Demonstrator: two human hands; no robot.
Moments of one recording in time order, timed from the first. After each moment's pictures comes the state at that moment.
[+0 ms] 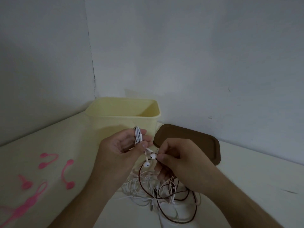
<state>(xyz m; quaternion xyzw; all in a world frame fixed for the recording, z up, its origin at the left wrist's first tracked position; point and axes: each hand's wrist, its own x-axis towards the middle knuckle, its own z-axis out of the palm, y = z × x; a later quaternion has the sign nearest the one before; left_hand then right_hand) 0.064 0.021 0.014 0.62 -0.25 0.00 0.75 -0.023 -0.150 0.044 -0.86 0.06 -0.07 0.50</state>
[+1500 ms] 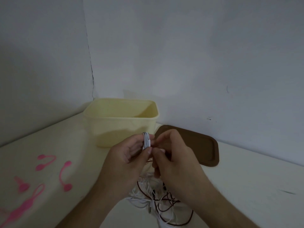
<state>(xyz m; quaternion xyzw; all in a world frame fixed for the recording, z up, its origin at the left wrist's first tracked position) 0.058 0.009 0.001 0.60 -0.31 -0.03 0.74 -0.026 -0.124 0.034 -0.84 0.06 -0.21 0.50</state>
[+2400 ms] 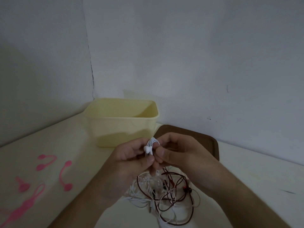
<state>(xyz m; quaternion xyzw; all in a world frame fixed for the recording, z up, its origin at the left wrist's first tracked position) 0.059 0.021 0.010 0.50 -0.37 -0.22 0.75 -0.026 -0.161 0.048 -0.75 -0.04 -0.04 0.66</state>
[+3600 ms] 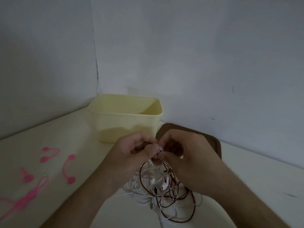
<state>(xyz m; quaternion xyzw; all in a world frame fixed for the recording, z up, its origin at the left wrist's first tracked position) 0.060 0.024 0.018 0.61 -0.32 -0.13 0.71 -0.029 -0.147 0.058 -0.92 -0.03 -0.17 0.35</state>
